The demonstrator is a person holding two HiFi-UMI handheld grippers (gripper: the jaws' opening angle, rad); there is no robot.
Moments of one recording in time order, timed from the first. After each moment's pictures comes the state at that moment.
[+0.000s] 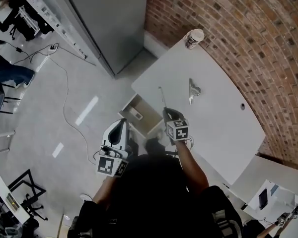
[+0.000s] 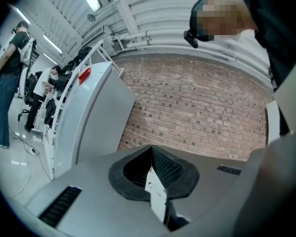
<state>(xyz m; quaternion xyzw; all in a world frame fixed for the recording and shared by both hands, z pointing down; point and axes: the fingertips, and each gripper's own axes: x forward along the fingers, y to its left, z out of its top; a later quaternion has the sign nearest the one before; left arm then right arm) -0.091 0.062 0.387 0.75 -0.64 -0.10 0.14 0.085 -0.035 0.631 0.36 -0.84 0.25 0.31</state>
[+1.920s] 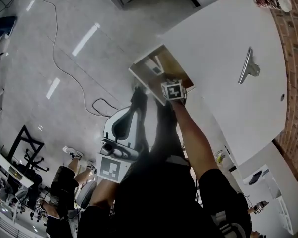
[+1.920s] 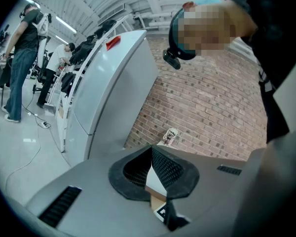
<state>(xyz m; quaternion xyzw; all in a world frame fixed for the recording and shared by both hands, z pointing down) -0.162 0.050 0.575 0.72 -0.64 -0.06 0.25 0.000 0.045 0.990 0.25 -0.74 0.33 0.54</state>
